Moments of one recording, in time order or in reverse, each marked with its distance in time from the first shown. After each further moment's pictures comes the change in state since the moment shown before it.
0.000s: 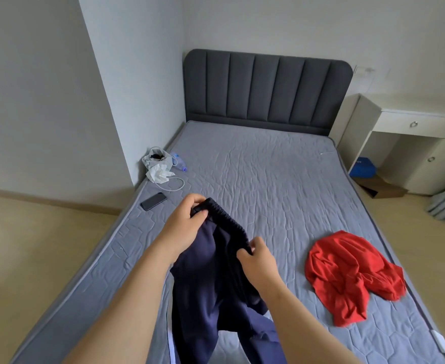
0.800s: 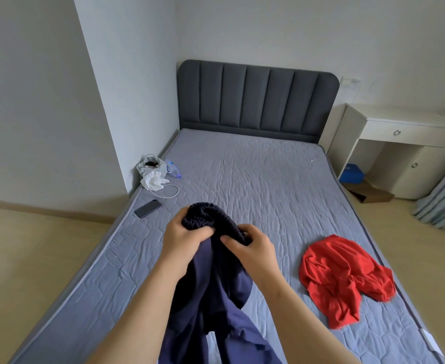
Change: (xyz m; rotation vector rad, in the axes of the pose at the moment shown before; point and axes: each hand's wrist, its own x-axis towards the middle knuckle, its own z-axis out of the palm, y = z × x) left_hand -0.022 0.001 0.010 -0.282 0.210 -0.172; right_hand -0.020 -0.031 -0.008 0.181 0.048 -0.311
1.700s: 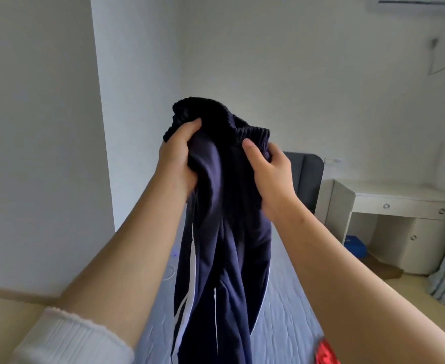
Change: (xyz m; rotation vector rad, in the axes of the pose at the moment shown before) left_hand 0.065 0.281 0.013 -0.737 -0.269 0.216; right_hand 0.084 -0.254 -0.066 0.477 0.169 -0.503
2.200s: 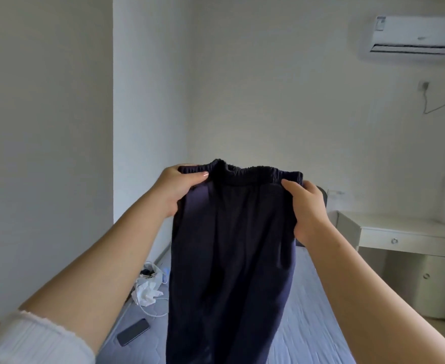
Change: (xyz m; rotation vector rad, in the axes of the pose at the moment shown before) left_hand 0.023 0.026 -0.013 0.589 0.000 0.115; right_hand 0.042 -0.016 -0.044 0.016 0.130 0.225
